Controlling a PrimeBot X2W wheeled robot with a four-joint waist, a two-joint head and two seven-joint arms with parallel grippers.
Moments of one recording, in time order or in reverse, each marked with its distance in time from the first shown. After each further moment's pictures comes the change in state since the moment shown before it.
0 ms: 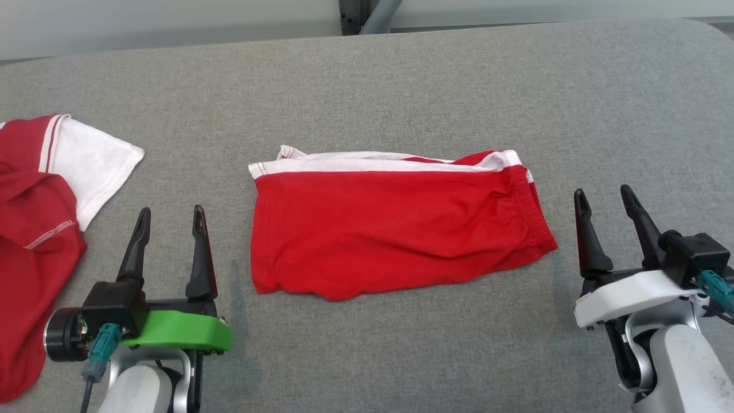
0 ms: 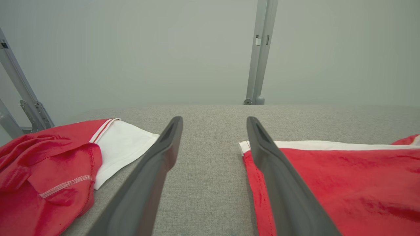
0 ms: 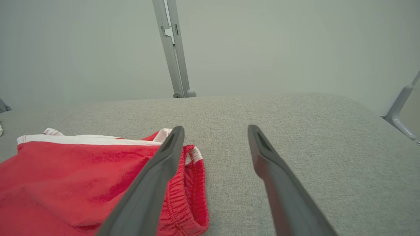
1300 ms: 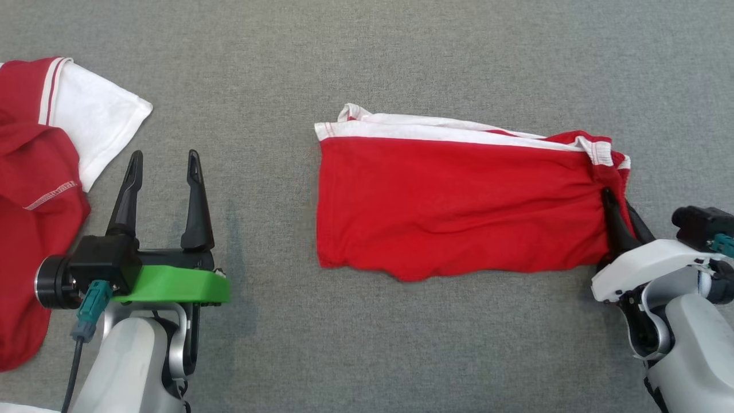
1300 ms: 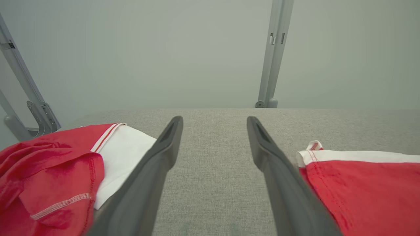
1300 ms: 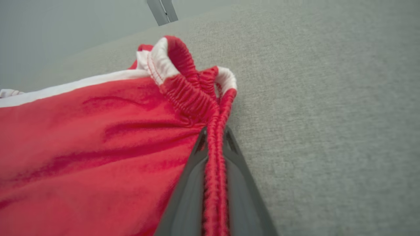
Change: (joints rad) left arm -0.137 -0.052 0.052 0.046 0.052 -0.077 -0.022; right arm -0.180 -0.117 0.077 0.366 0.301 0.002 0.011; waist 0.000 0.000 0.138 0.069
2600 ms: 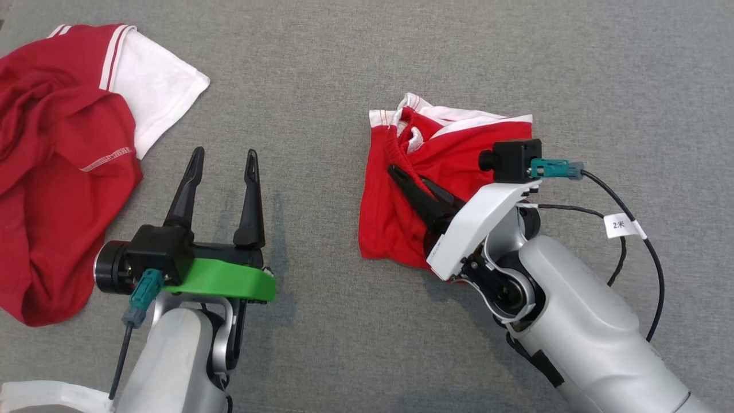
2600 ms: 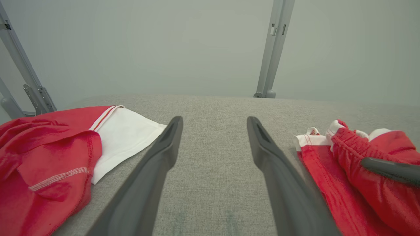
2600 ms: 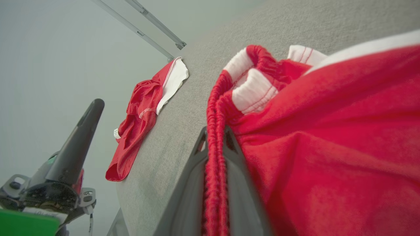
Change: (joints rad) left arm -0.037 -0.100 -0.042 0.062 0.031 -0.069 0.000; right arm -0.245 0.108 0.497 -0.164 0.419 -0.002 0.272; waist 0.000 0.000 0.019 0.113
